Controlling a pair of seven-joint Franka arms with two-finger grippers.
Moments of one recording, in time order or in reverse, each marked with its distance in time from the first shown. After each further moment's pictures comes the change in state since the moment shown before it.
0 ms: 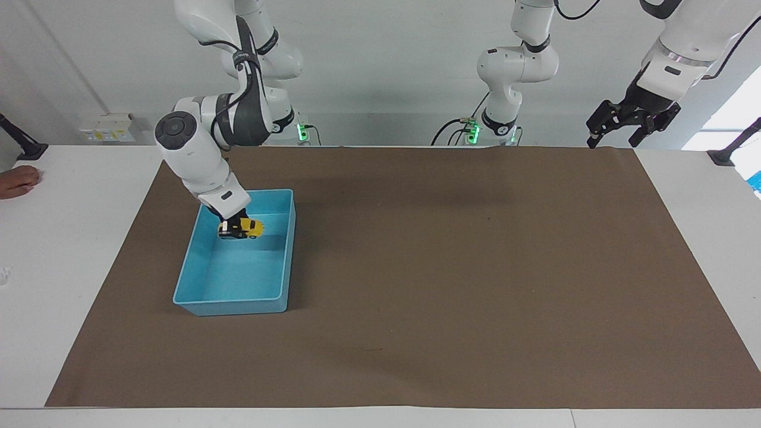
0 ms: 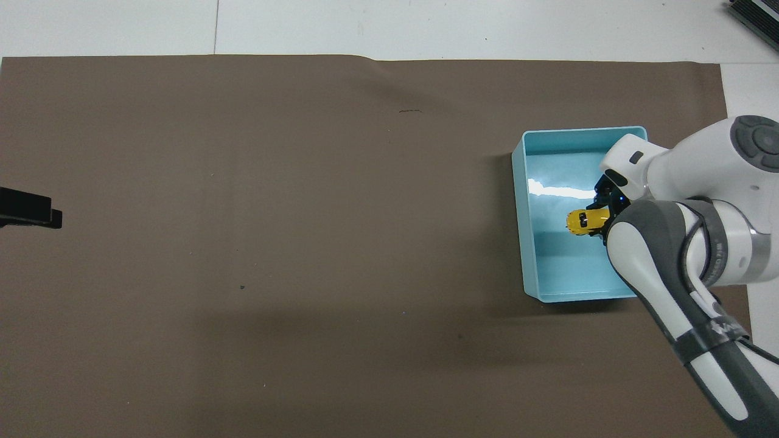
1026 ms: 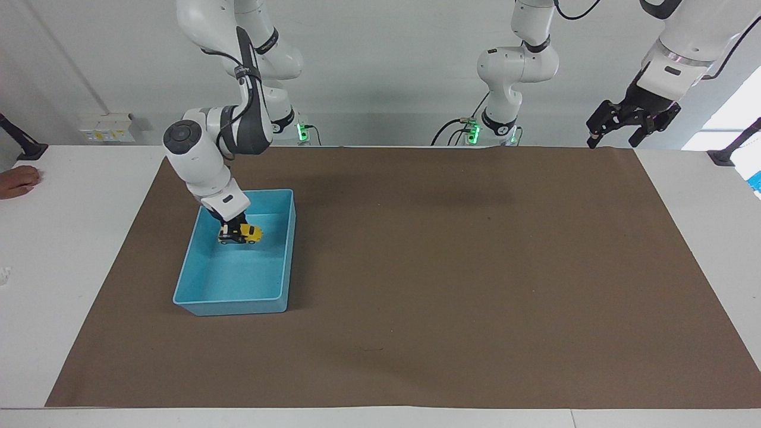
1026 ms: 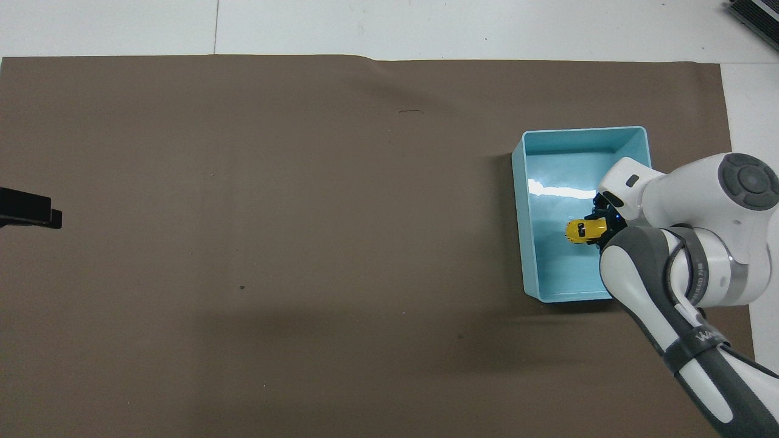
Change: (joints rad) left arm 0.000 0.000 0.000 0.000 0.000 0.000 0.000; right arm -0.026 -0.013 0.000 -0.149 -0.001 0.190 -0.032
